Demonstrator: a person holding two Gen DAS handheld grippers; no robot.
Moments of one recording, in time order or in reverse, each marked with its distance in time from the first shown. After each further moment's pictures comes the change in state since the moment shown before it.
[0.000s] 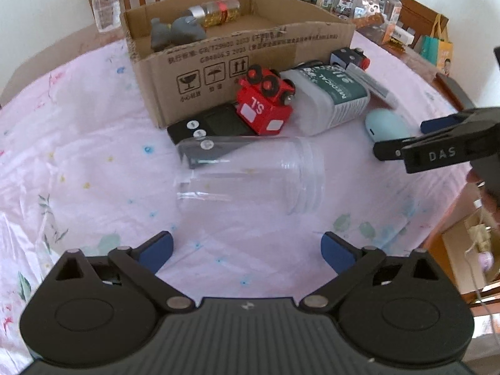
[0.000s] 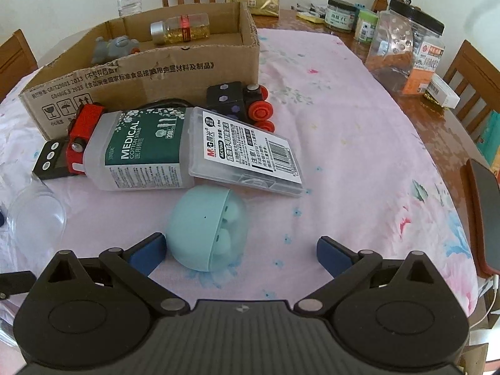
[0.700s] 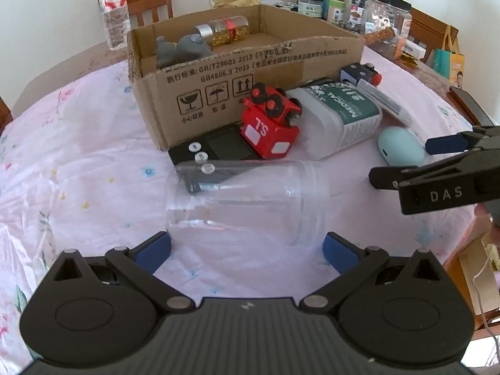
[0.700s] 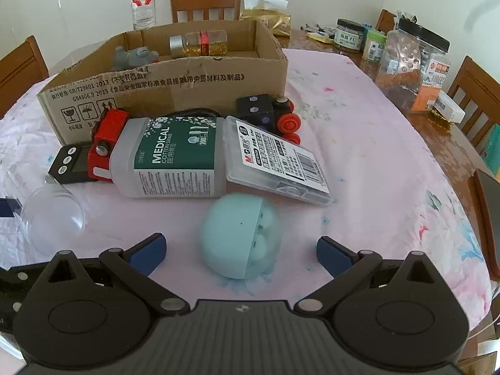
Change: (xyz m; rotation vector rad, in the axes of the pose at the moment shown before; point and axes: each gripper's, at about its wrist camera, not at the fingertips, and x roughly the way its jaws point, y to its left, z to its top) left arm 0.009 -0.006 0.008 -0.011 -0.084 0.062; right arm 0.000 0.020 -0.007 -0.013 -0.077 0.011
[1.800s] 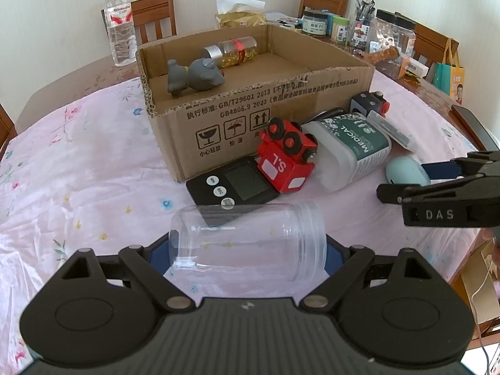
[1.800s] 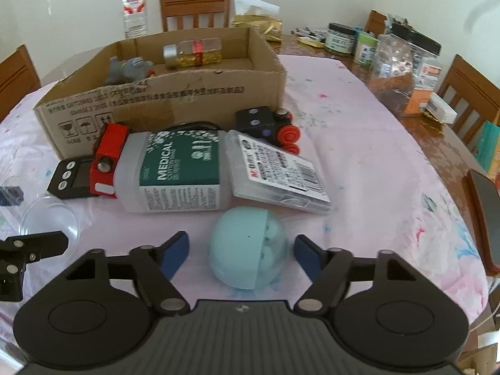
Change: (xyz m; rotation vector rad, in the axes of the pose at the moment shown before) left arm -0.007 0.016 0.018 -0.011 -0.040 -0.012; right arm -0.006 0.008 0.008 0.039 -0.017 -0.044
